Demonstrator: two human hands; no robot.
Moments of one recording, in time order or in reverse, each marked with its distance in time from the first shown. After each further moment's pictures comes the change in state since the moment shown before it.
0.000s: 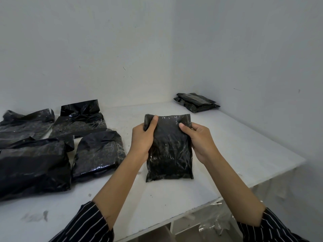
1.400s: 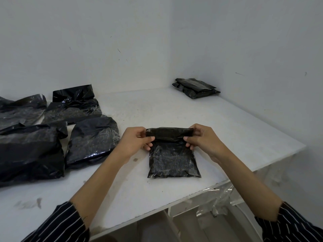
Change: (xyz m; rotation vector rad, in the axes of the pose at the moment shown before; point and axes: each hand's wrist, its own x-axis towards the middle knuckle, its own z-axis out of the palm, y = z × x) left_hand 0.003 -0.041 -0.048 0.437 -0.286 -0.032; right_hand -0.004 0.031 -0.046 -0.436 -0.112 0.060
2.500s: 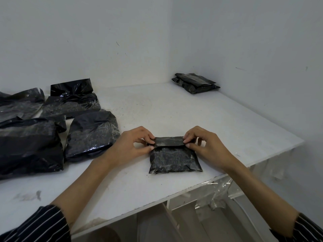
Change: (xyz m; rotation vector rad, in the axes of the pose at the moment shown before) left_hand -0.023 -0.016 -0.014 0.345 -0.185 0.473; right_hand -0.032 0.019 -0.010 -0.345 -0.089 -0.408
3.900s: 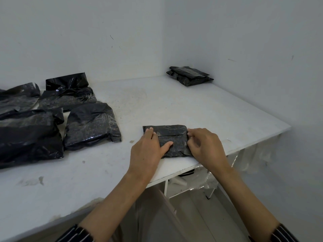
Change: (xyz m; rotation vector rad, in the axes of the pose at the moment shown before) left_hand -0.028 0.064 0.074 0.809 0.225 -0.187; right_hand -0.039 -0.007 0.024 -0.569 0.300 -0.010
